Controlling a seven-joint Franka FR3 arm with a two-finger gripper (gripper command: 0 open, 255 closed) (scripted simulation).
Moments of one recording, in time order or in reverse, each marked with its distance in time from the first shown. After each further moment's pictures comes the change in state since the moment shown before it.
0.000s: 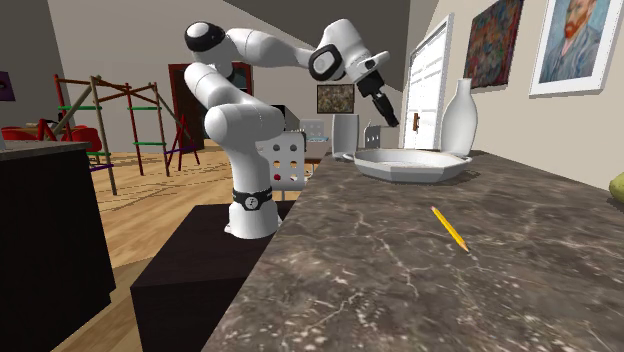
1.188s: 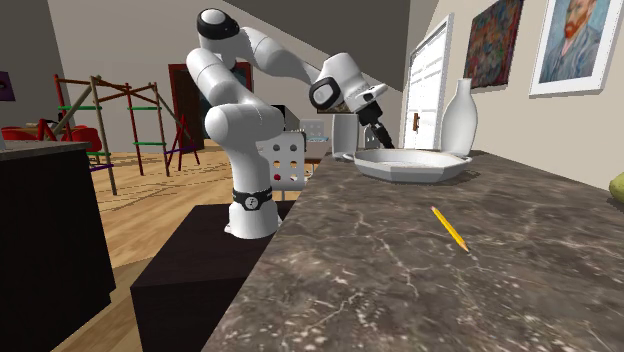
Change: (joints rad) arm 0.020 0.184 0.187 -0.108 0.196 0.299 -0.075
